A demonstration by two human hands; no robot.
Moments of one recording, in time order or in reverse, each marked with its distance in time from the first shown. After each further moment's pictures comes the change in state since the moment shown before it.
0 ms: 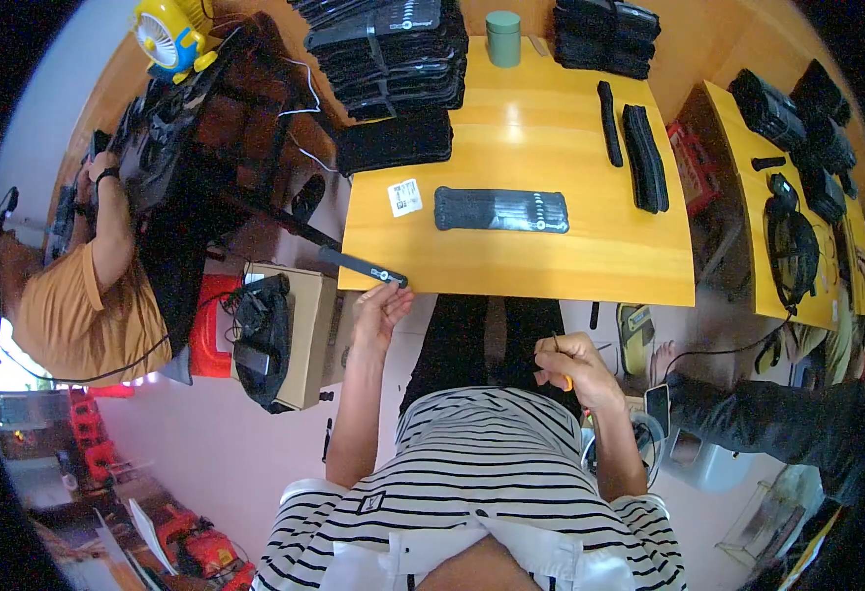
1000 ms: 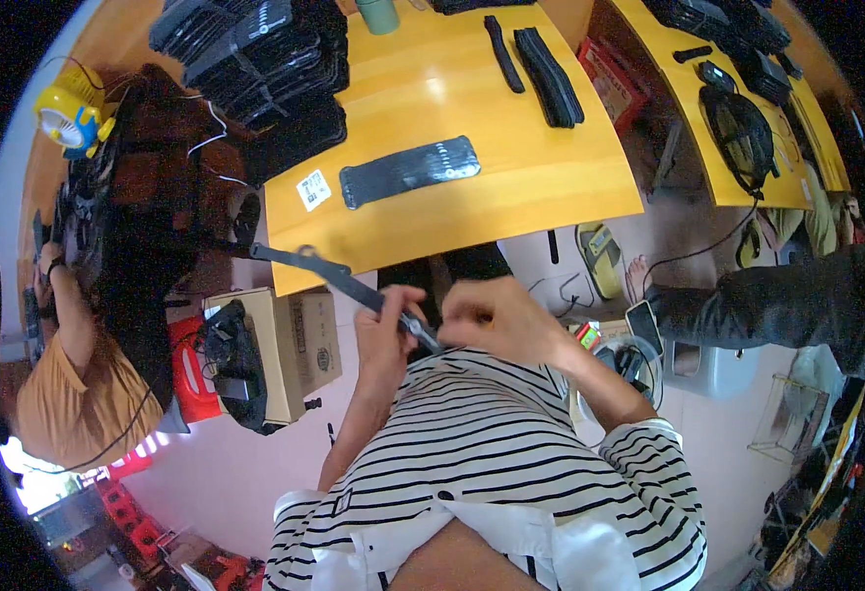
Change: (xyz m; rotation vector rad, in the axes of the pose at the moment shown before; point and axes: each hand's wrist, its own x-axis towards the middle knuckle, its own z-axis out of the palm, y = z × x) left_hand -0.105 -0.030 0.095 0.359 -0.288 0.034; right_hand -0.009 -0.036 0.028 -0.771 -0.156 -0.270
